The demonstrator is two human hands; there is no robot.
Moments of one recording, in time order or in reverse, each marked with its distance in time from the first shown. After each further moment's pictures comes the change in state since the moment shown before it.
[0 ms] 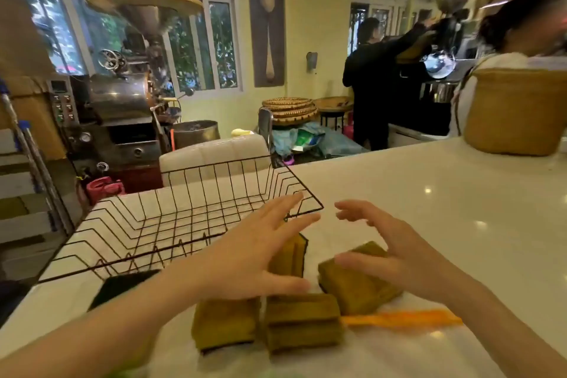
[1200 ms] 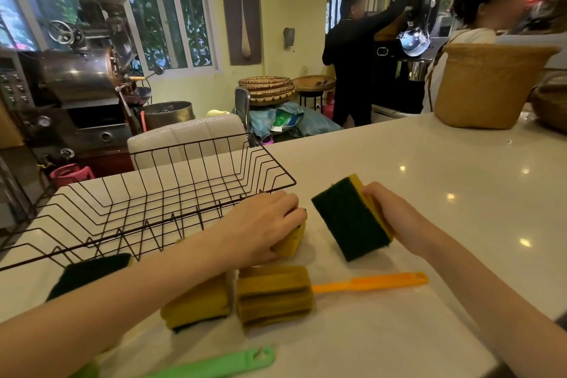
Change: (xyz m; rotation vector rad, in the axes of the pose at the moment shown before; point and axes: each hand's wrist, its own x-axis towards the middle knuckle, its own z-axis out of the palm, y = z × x) left_hand 0.041 0.005 0.029 0.559 0.168 0.328; right_hand 0.002 0.033 -0.014 0.452 0.081 0.655
